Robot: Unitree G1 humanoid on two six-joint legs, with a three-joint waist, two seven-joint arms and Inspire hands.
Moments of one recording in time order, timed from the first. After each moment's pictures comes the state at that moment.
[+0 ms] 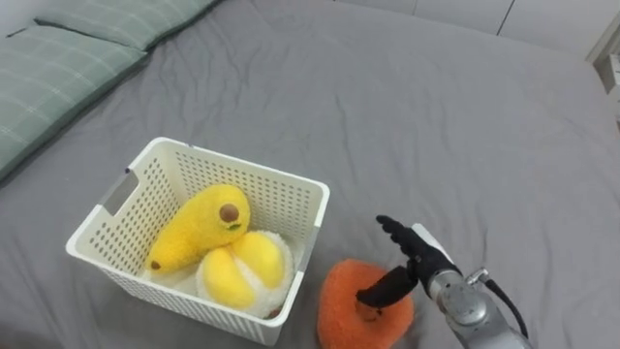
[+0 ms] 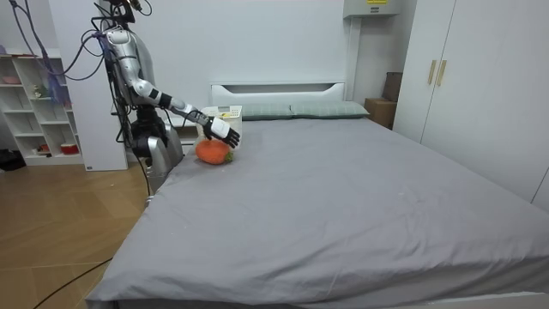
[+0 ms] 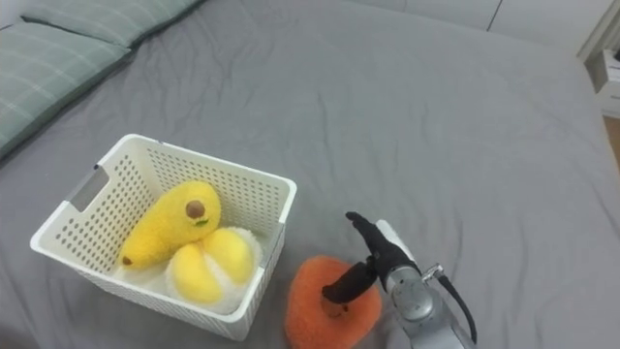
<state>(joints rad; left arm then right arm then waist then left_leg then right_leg) 0.32 0.18 0.09 0.93 0.21 0.17 -0.01 -0.12 -0.25 0.33 0.60 -0.23 0.12 0.07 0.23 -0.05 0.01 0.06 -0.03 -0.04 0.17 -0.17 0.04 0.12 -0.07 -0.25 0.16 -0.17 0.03</state>
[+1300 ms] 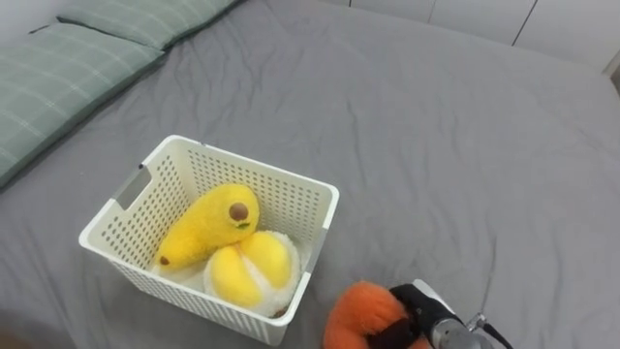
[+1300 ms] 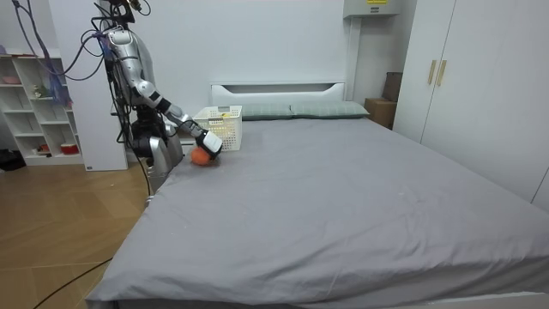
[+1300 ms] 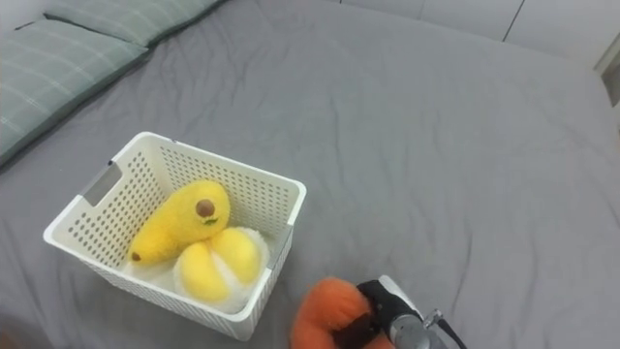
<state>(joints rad) 0.31 0.17 0.03 0.96 0.26 0.18 -0.05 -0.11 -0.24 0.37 0.86 -0.24 0.06 0.03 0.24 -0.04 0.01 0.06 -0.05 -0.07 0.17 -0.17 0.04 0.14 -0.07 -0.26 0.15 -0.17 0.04</state>
